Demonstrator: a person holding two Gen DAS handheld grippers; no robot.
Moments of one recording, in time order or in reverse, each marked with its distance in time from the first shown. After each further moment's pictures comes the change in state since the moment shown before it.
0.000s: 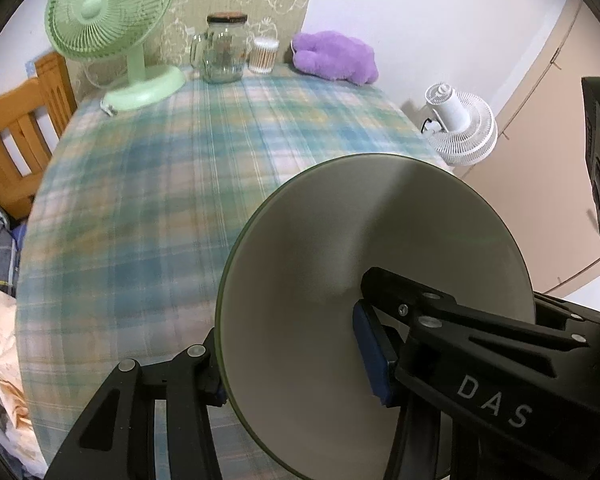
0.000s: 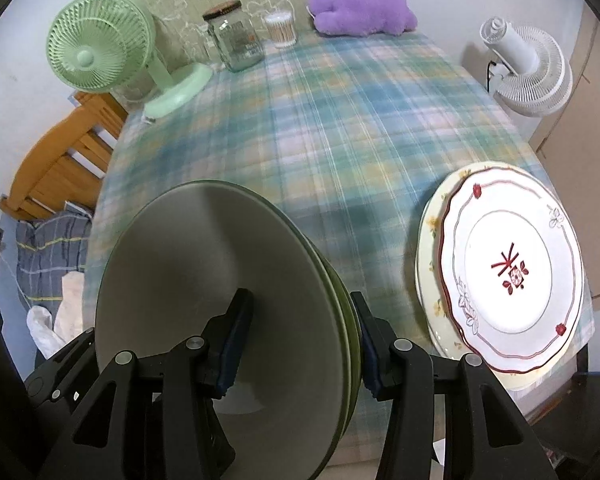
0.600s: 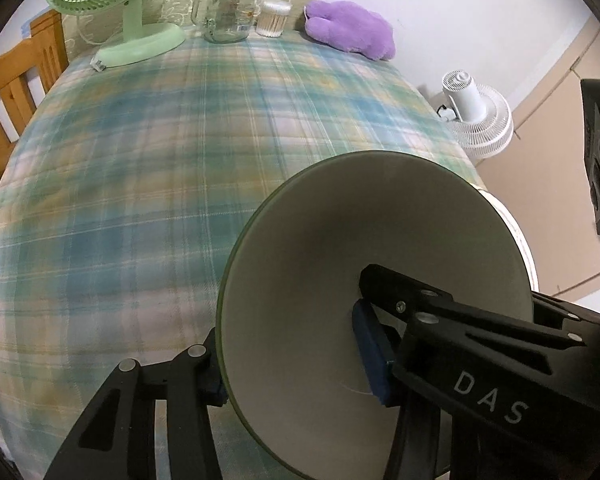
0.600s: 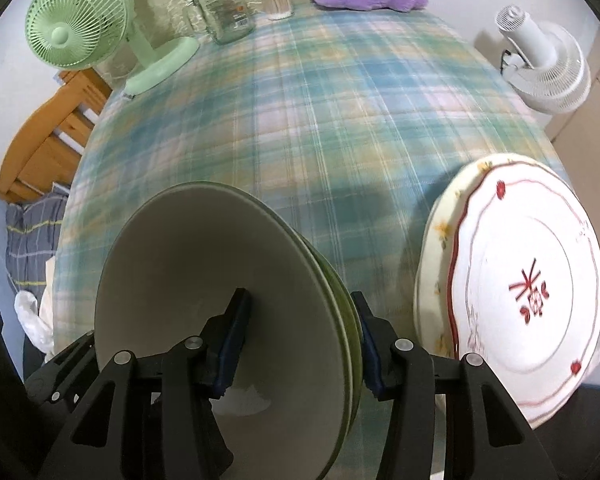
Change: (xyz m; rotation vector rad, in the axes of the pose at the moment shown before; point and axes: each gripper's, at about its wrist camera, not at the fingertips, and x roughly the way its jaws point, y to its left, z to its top) left arm 0.049 0.006 -0.004 -0.071 0.082 -0.033; right arm 0.051 -0.022 0.009 -0.032 0.079 -0.018
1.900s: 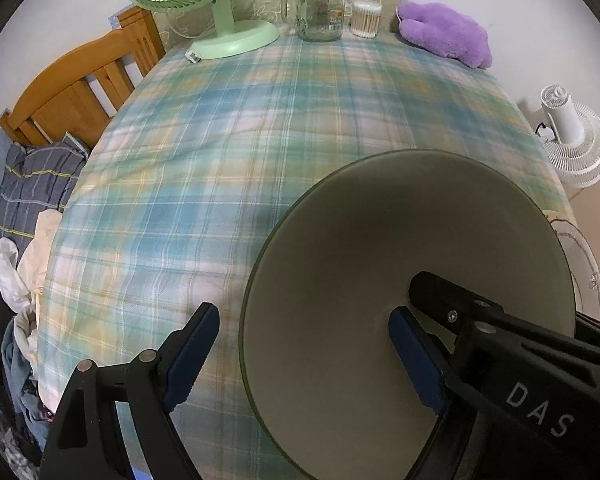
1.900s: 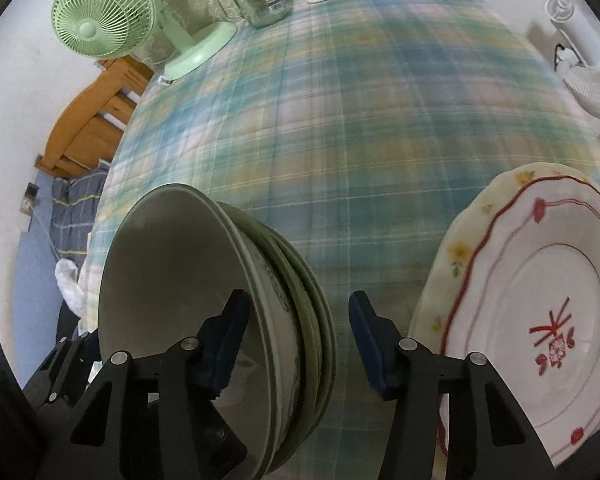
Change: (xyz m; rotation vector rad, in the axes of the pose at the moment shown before) left arm 0.009 -0.022 0.000 -0.183 -0.013 0.393; right arm 0.014 -0.028 0.016 -0.096 0.073 0.220
